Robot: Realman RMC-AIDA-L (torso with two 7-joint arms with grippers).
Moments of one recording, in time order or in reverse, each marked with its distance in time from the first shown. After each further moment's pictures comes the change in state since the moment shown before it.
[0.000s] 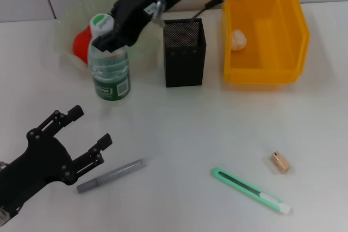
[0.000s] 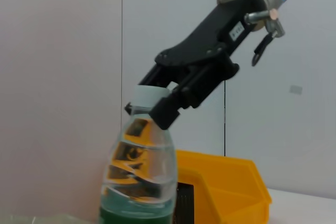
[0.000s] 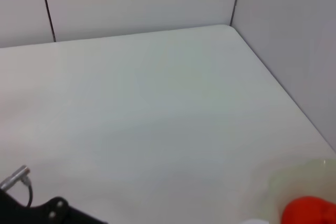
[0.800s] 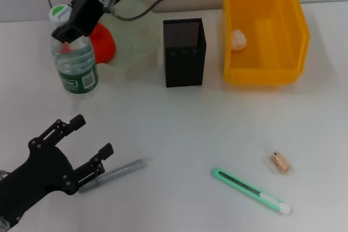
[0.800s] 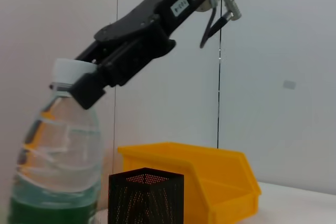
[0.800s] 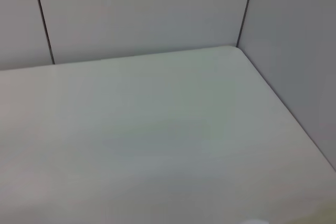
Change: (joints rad) left arm 0.015 0.002 0.008 -0.012 0.016 0.010 0.000; right arm 0.192 0.003 -0.033 0.258 0.053 0.165 -0.008
